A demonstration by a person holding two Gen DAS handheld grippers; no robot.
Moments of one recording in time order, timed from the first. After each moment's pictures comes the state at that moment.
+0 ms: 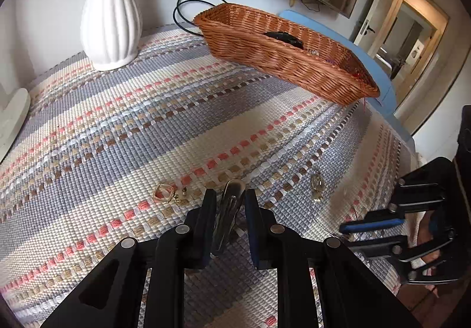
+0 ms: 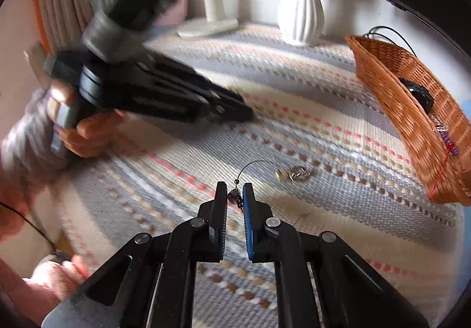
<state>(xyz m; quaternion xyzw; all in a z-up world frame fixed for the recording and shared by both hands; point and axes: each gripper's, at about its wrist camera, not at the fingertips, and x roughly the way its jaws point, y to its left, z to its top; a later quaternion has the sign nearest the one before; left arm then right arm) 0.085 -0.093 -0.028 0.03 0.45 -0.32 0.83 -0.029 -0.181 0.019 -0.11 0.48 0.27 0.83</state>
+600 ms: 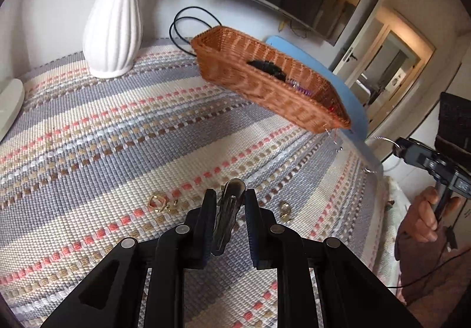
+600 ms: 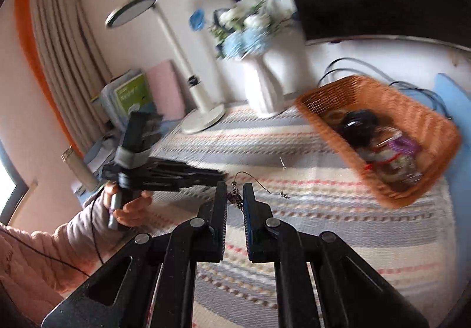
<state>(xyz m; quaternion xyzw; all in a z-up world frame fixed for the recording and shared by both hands) 0.087 -0.073 -0.003 -0.05 0.43 -0.37 0.82 -0.028 -0.285 0.107 0.07 0.37 0.26 0.89</state>
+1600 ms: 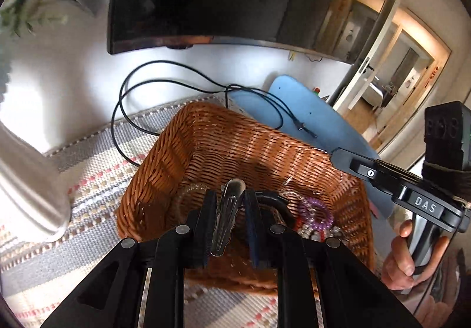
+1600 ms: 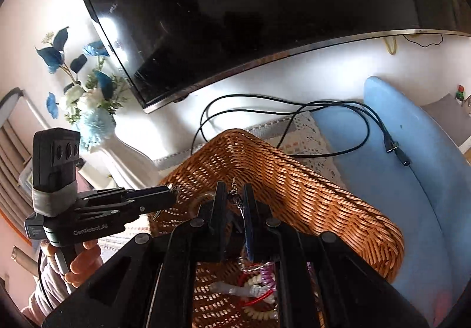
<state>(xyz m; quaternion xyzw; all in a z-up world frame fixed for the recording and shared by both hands) 0.247 -0.231 0.059 -0.02 0.43 -0.34 0.84 0.169 -0.403 0.091 0.13 0.39 0.08 0.91</state>
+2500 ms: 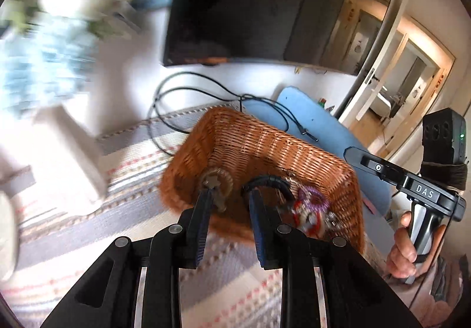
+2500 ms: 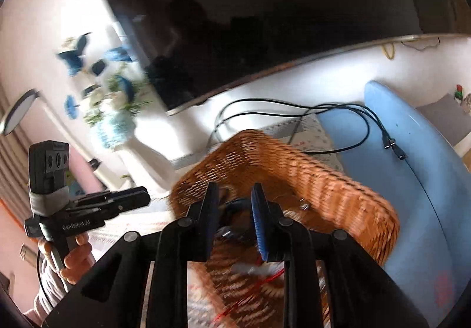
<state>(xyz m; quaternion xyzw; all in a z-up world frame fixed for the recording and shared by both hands) 0.194 -0.167 0.094 -0.03 0.40 -0.31 0.86 0.128 -0.388 0.120 0.15 0.37 0.10 0.91</state>
